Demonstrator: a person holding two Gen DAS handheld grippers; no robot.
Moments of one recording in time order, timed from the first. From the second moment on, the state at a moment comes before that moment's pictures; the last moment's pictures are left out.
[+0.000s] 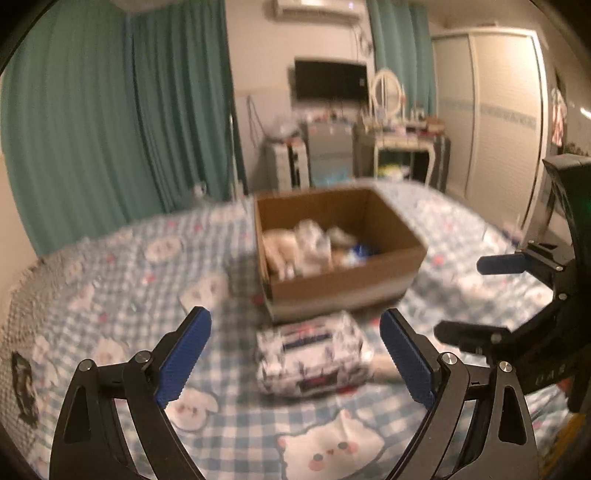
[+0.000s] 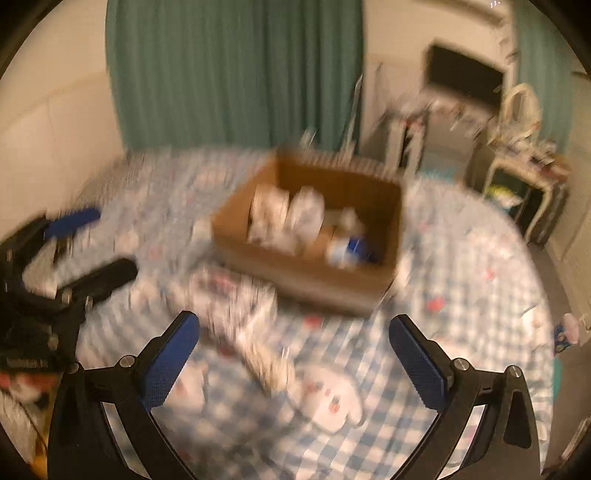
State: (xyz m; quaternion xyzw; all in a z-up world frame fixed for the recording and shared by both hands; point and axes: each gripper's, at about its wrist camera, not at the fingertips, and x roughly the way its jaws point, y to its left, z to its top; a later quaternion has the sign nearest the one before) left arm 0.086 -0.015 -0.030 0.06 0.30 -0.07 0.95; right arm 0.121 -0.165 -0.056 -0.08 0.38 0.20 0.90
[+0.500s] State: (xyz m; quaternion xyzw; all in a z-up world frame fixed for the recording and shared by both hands) left arm 0.115 0.004 -0.121 0.02 0.43 -0.09 0.90; right arm 0.163 -0.131 -0.167 -0.13 0.52 0.26 0.80
